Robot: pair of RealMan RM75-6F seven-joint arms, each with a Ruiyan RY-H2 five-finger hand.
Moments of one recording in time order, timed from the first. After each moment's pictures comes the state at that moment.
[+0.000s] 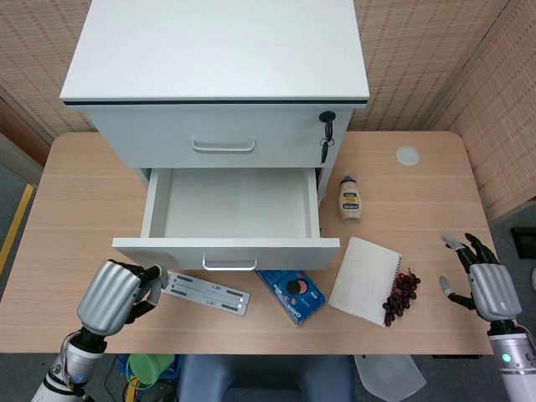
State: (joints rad) left arm -0.35 -1.12 -0.04 -2.14 1.68 1.45 0.39; right arm 0.12 -1.19 0.07 -1.48 -1.48 1.40 0.17
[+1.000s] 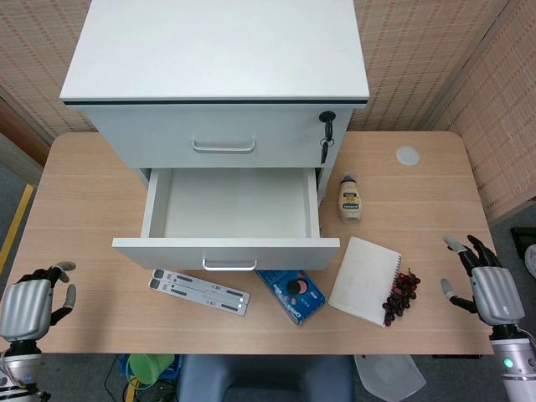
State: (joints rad) left arm -0.13 -1.20 -0.05 -1.79 1.36 1.56 0.35; right arm 0.10 -1.17 0.06 -1.53 -1.49 1.44 0.14
